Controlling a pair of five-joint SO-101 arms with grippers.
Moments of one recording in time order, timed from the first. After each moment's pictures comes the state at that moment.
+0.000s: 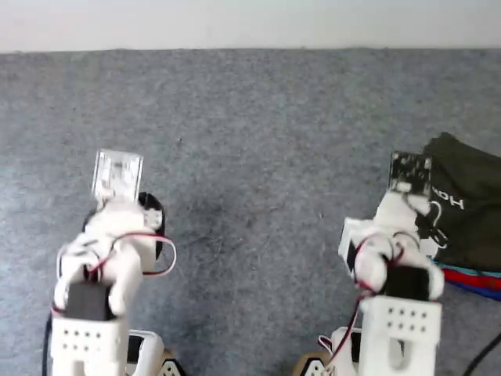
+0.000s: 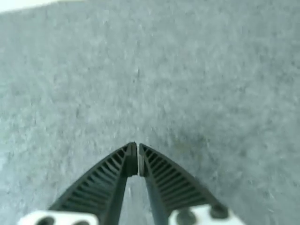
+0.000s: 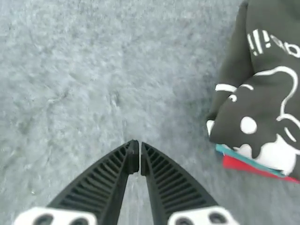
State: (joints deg) left arm 1.0 -71.3 61.7 61.0 0.3; right arm 4.2 -64.0 59.2 66.3 -4.4
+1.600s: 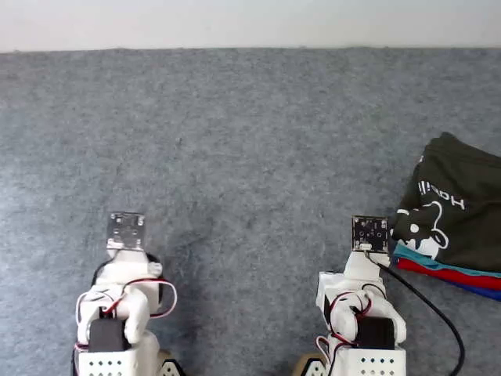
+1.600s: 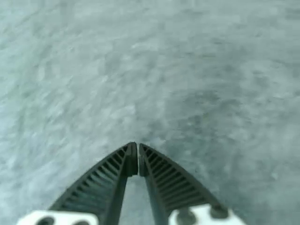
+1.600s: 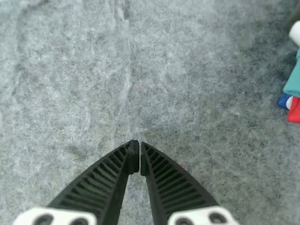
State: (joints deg) left arm -7.4 -103.3 96.7 70.5 0.3; right arm -1.3 -102.6 95.6 74.2 -4.4
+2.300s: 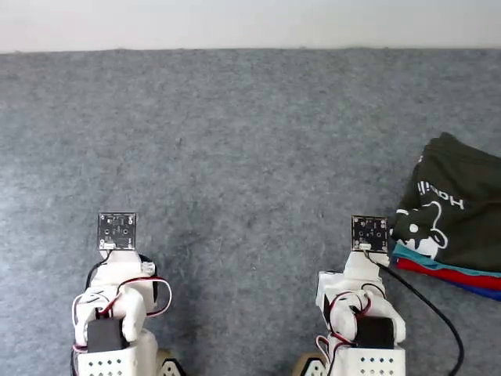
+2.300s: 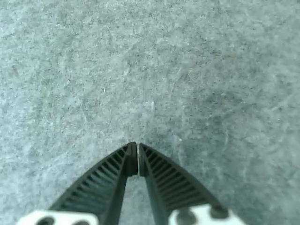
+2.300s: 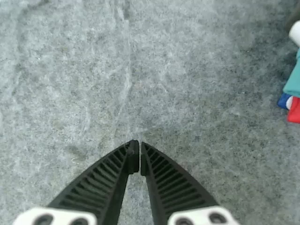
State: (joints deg) left arm -9.9 -103.3 96.7 70.9 0.3; right arm -1.3 -102.6 95.6 74.2 -4.4
